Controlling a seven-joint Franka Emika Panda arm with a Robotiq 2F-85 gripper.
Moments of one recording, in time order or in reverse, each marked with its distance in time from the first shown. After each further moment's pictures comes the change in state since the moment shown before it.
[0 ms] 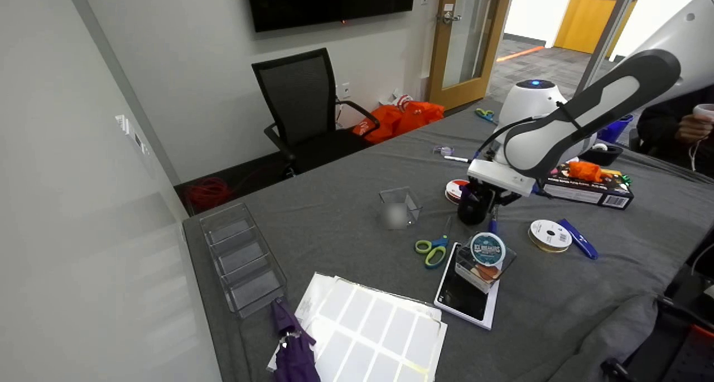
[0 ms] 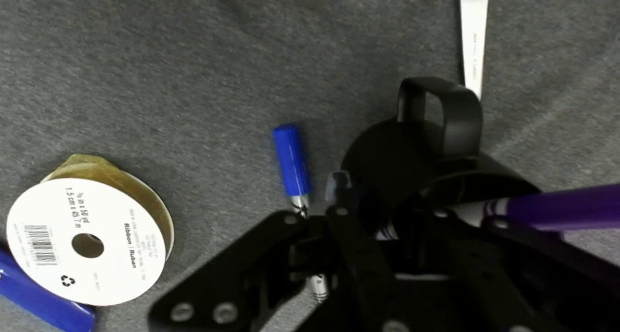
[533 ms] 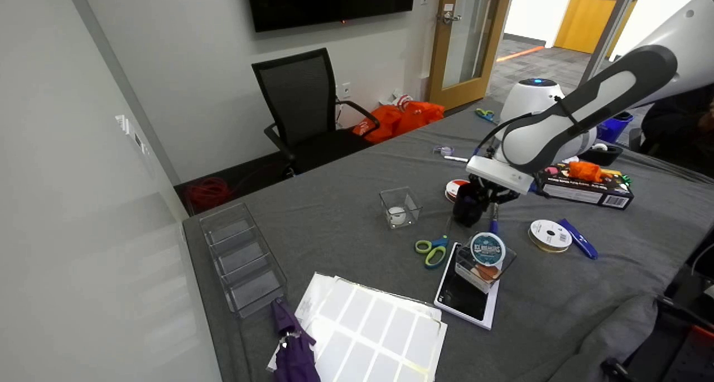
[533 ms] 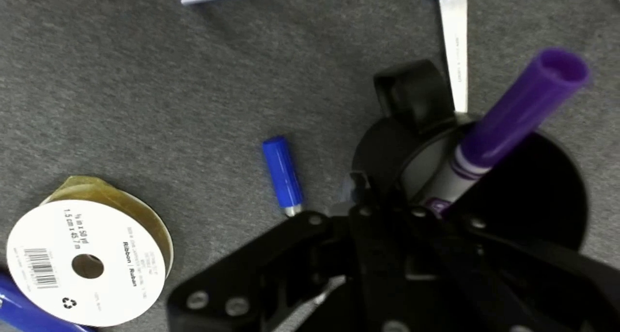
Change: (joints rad) arm -0.008 -0.001 0.008 0.005 0.071 -0.005 -0.014
